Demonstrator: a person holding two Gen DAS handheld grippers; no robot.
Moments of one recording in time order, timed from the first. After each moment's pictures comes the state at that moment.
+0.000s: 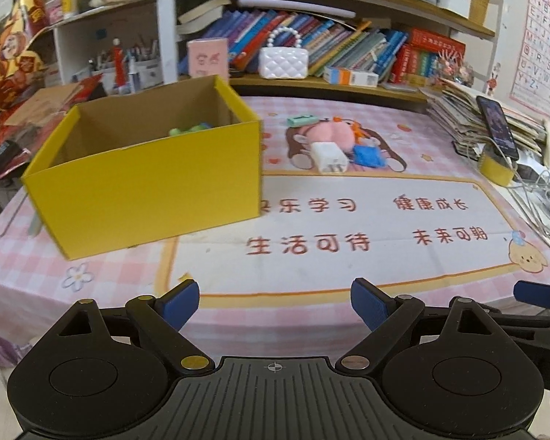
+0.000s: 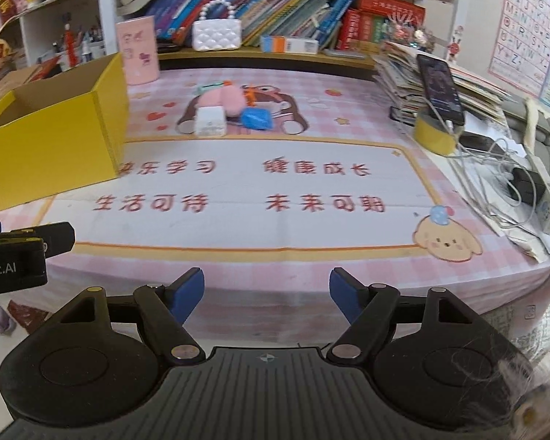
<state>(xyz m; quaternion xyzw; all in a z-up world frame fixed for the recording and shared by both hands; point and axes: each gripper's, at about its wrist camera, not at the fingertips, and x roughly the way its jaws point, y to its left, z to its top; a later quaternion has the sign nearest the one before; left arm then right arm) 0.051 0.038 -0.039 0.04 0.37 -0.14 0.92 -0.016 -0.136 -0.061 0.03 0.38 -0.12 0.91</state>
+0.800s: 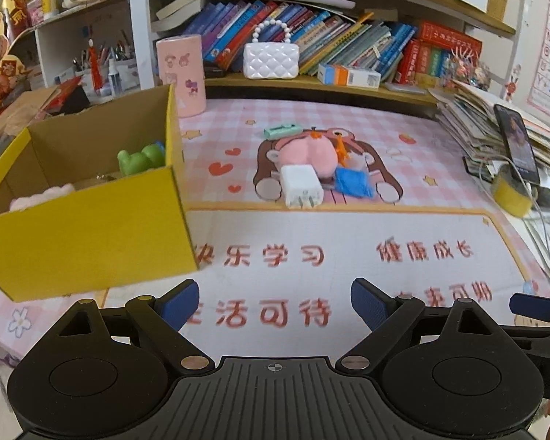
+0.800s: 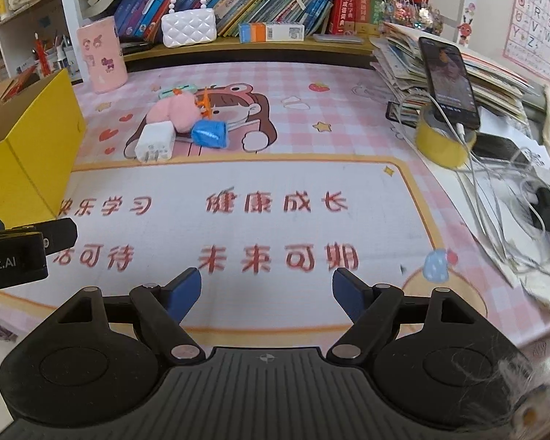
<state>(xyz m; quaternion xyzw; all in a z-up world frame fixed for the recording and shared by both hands) 0.120 -0.046 -0.041 0.03 0.38 -0.11 0.92 0.060 -0.227 -0.067 0.05 0.41 -0.09 0.91</state>
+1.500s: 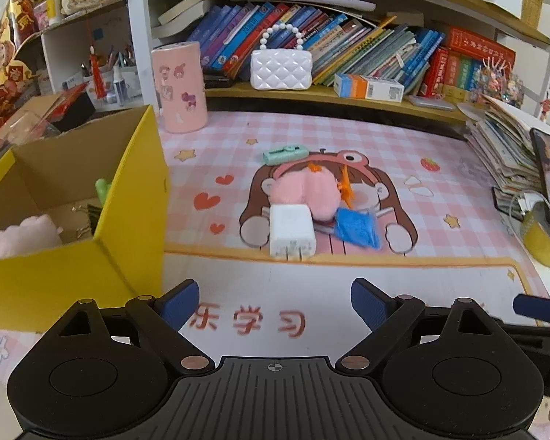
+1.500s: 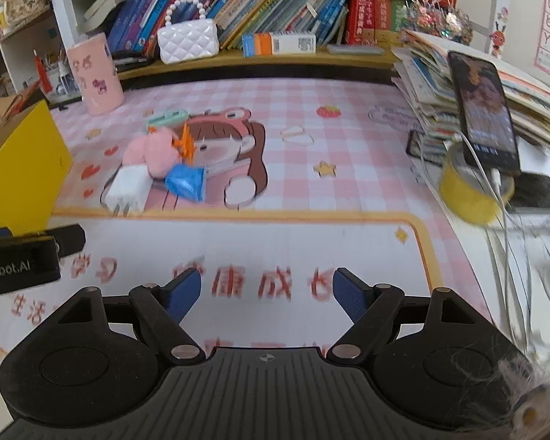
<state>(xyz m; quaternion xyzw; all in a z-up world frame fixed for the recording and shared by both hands) 0.178 -0.099 -0.042 0.03 0.38 -0.06 0.92 0.135 -0.285 -0.066 0.06 0.40 -0.04 0.91</state>
